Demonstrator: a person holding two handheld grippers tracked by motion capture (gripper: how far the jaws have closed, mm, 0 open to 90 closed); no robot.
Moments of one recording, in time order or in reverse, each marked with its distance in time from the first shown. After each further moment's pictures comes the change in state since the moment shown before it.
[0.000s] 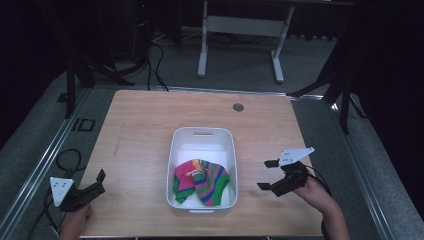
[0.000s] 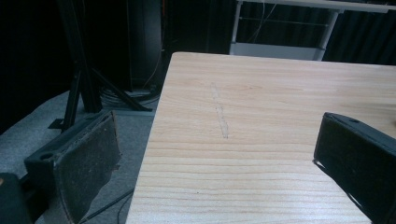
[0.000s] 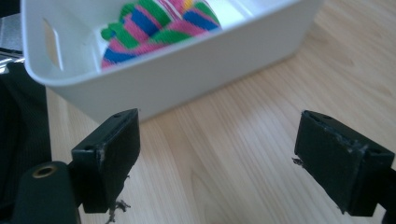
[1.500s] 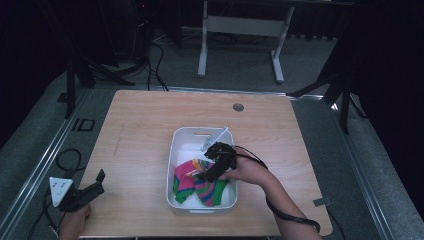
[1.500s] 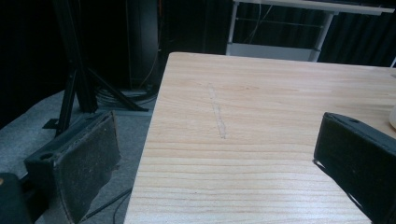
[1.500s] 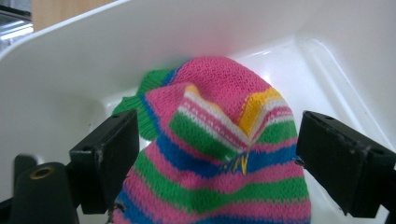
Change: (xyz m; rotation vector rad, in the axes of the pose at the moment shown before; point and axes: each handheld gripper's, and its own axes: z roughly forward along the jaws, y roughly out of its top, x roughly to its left) left arm 0.002 0.000 0.000 -0.003 -0.017 -0.010; right arm 0.040 0.134 0.144 0.220 0.104 -0.084
